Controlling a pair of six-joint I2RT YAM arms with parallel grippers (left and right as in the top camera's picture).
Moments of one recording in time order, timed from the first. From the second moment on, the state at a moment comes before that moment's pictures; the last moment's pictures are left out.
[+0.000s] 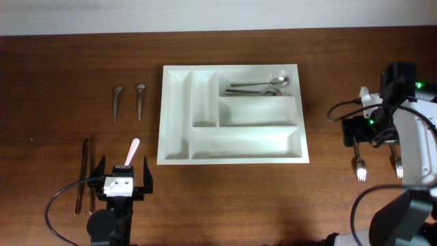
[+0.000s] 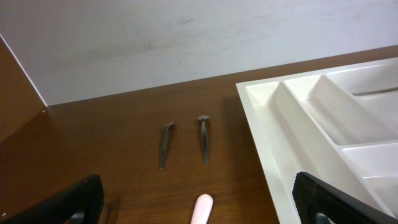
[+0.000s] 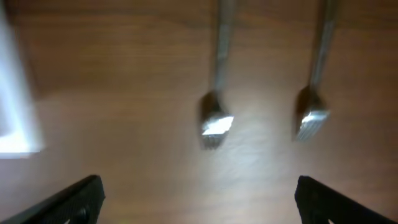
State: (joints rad) left arm 0.03 0.01 0.04 -0.15 -0.01 0.18; right arm -0.32 1.64 1.39 -1.23 0.12 -0.34
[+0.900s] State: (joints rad) left arm 0.03 0.01 0.04 -0.15 -0.01 0.18; right arm -0.42 1.98 1.34 -1.06 0.02 -0.55
